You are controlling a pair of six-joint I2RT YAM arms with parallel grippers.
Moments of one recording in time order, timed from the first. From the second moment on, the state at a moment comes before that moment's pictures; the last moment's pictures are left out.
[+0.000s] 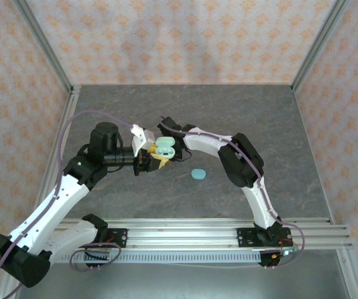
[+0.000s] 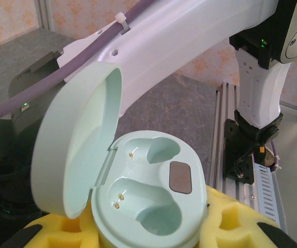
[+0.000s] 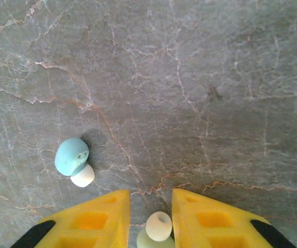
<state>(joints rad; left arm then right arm) -0.42 0.94 0.92 -0.44 0.78 0.14 0.77 2.20 1.65 -0.60 -0.31 0.74</state>
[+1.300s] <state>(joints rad) -0.42 0.89 0.92 -0.50 0.75 0.17 0.91 1.96 1.37 -0.39 -0.20 1.13</state>
